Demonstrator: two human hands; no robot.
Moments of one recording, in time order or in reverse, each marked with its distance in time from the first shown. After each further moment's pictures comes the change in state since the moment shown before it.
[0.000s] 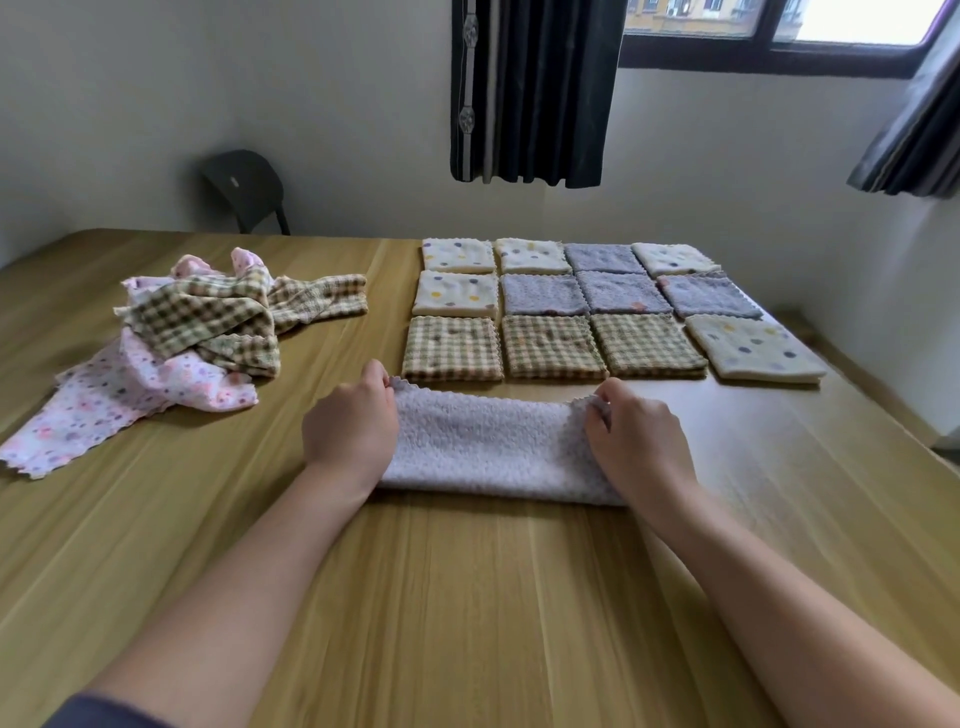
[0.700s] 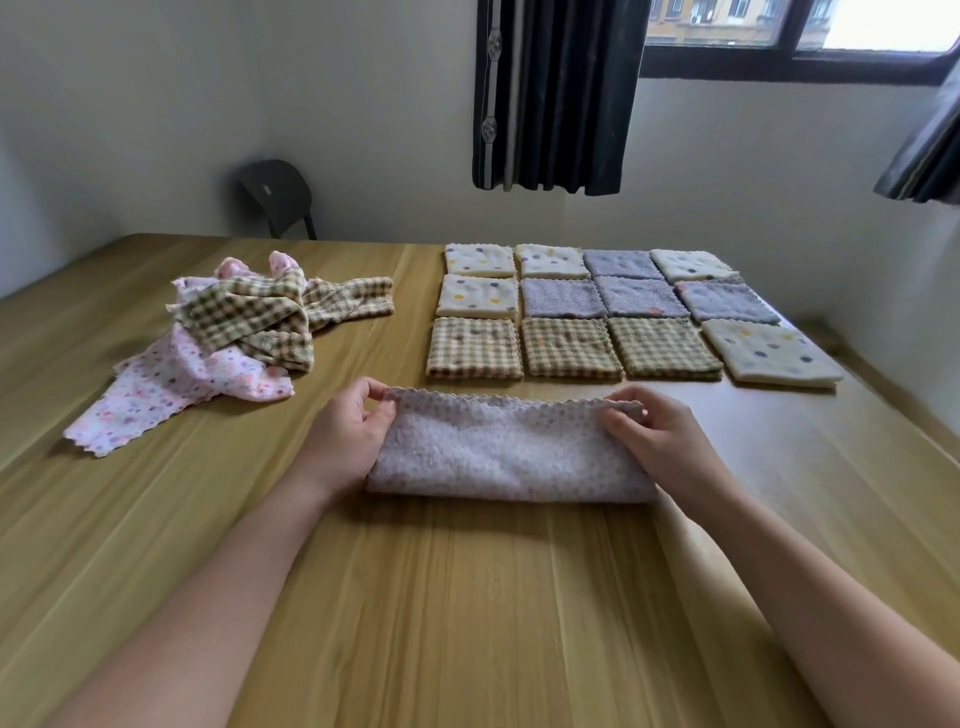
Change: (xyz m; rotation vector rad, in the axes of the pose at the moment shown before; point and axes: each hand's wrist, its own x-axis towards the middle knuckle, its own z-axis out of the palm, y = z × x) left_hand -0.025 -0.036 -0.028 -0.841 -0.243 -0.132; right_hand -0.014 0.010 -0.013 0.768 -0.210 0.098
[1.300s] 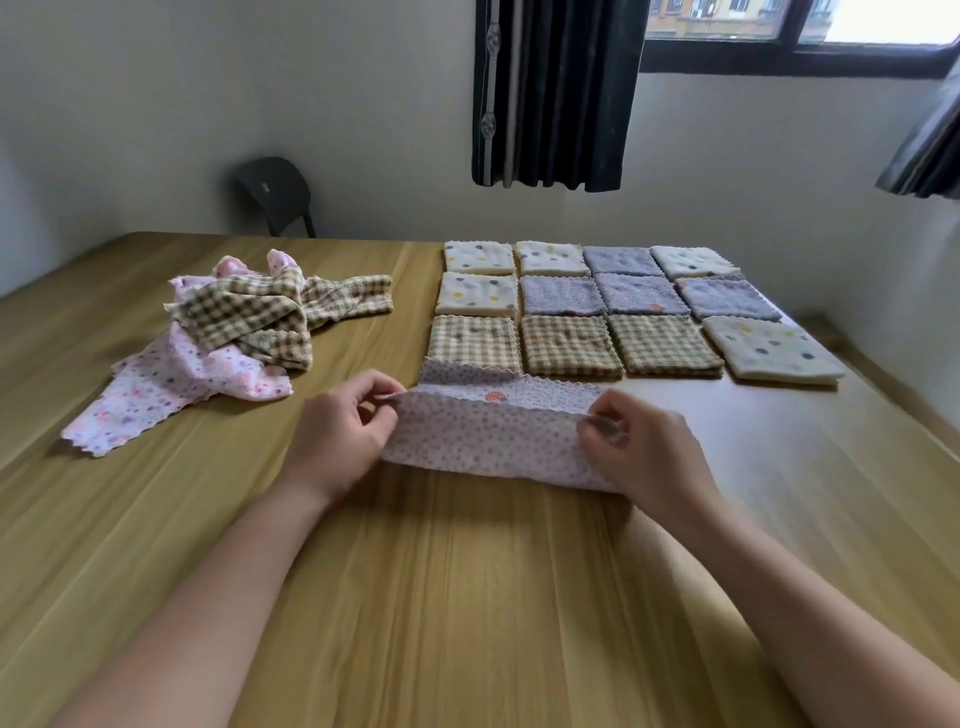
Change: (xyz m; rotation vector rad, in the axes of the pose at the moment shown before) left_hand -0.004 0.001 -0.003 0.196 0.109 0.263; right_hand -0.018 -0.014 0.013 -0.506 0.097 -0.227
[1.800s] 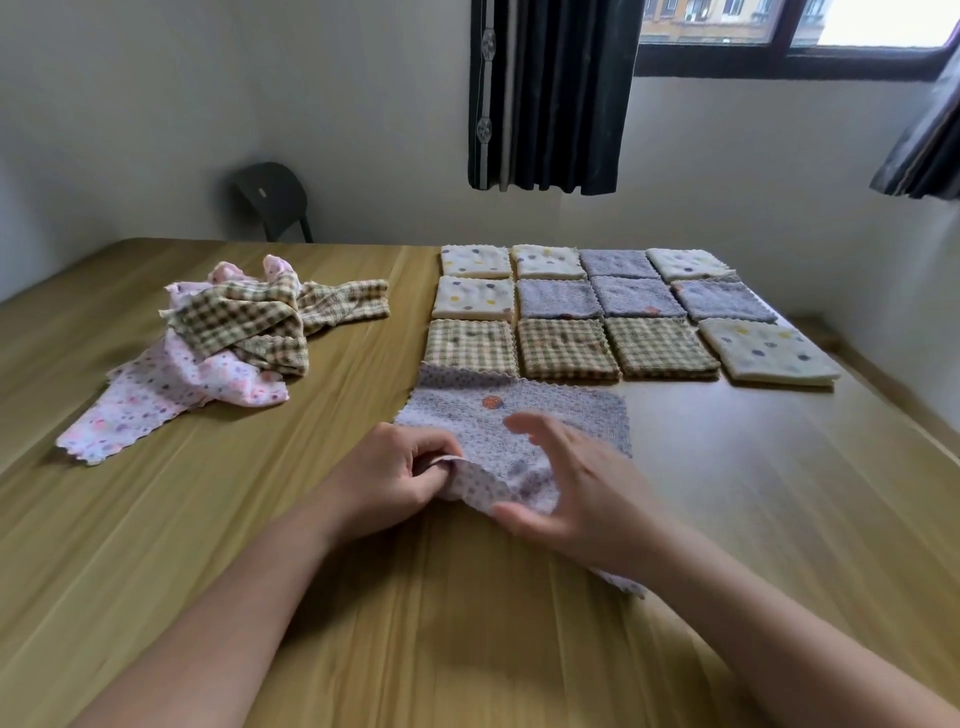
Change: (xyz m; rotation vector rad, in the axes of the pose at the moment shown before) left_hand -0.014 0.024 0.014 -0.039 -0.459 0.193; right_hand -0.020 -0.036 0.009 -0.148 -0.353 -0.315
